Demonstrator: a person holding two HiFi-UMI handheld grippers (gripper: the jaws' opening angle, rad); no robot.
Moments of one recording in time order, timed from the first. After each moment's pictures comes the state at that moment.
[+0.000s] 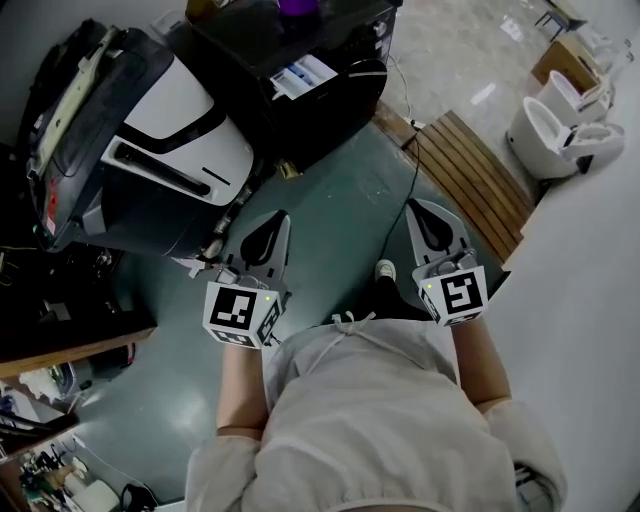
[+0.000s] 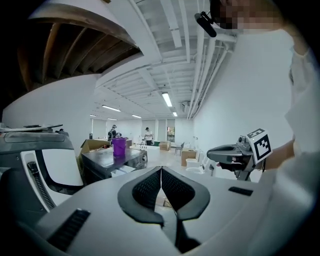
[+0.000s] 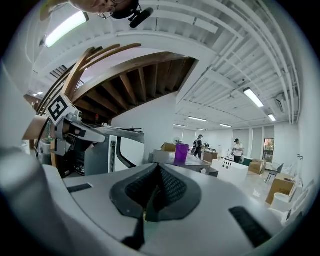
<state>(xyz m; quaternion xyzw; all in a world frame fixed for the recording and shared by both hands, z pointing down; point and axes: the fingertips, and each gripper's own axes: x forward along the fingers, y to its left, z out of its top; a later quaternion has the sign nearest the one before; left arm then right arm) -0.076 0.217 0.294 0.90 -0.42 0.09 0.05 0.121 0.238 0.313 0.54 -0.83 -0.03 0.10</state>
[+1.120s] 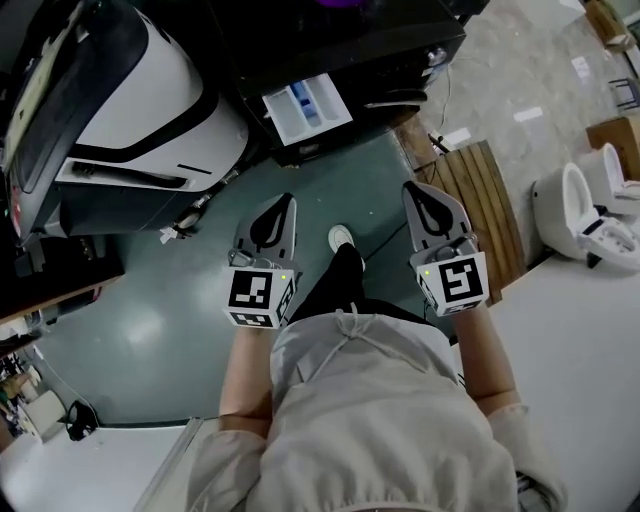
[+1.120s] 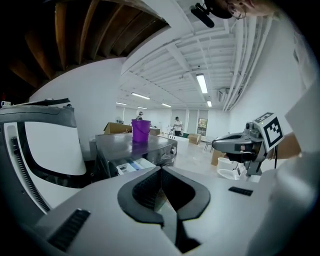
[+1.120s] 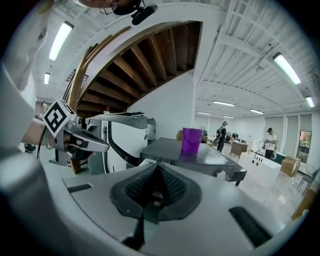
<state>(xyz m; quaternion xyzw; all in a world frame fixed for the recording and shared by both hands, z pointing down) 0.010 -0.061 0.398 0.80 -0.58 0.12 0.14 0.189 -0.096 0.385 0.39 -0.91 0.01 0.15</state>
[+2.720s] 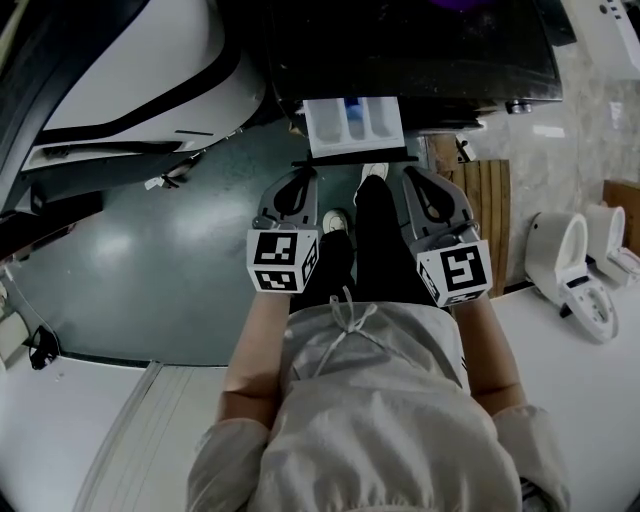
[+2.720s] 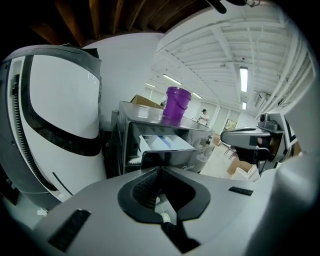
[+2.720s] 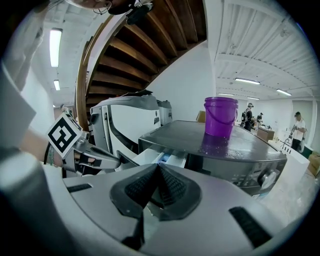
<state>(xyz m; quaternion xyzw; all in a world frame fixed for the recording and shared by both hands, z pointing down) -0.062 -0.187 0.553 0.69 -0.65 0.11 0.30 0.073 -0.243 0.492 0.27 -0.93 0.07 0.23</state>
